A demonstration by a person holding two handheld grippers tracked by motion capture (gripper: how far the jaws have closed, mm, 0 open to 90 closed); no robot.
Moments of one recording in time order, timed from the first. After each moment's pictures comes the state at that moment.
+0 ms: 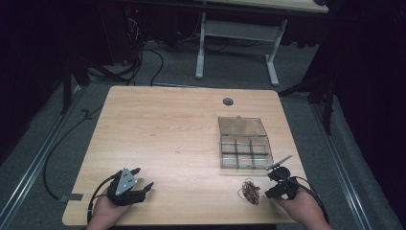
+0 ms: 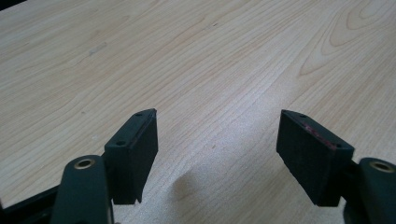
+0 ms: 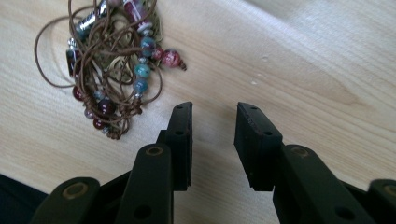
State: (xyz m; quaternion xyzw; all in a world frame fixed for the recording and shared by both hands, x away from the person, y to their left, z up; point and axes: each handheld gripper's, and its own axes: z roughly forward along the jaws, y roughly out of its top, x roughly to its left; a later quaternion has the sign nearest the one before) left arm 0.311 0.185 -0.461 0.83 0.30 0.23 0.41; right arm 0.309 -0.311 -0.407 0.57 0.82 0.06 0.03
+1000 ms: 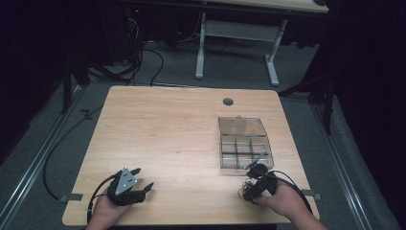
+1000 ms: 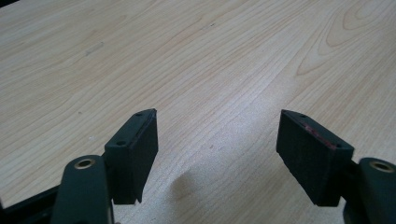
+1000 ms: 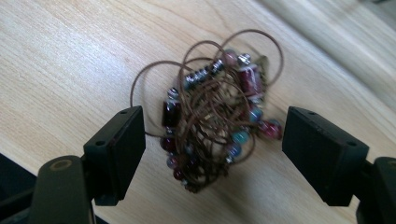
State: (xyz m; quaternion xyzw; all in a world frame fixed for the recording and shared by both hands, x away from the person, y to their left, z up) left arm 0.311 0.186 -0.461 0.83 0.30 0.23 0.41; right arm 0.330 -0.258 -0.414 0.49 0.87 0.05 -0.01
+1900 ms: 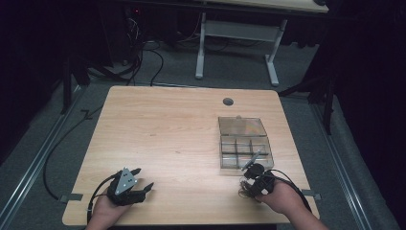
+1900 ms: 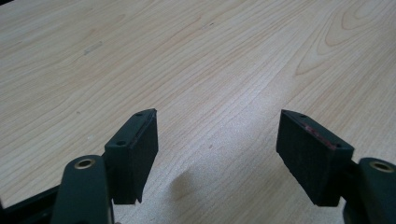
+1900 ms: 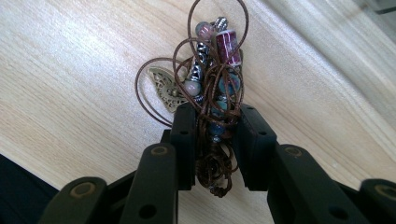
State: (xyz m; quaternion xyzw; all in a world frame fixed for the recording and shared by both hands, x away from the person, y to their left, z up) left arm 0.312 0.186 -0.461 0.83 0.29 0.22 0.41; right arm 0.332 -0.250 -0.413 0.47 0.88 0.02 0.00
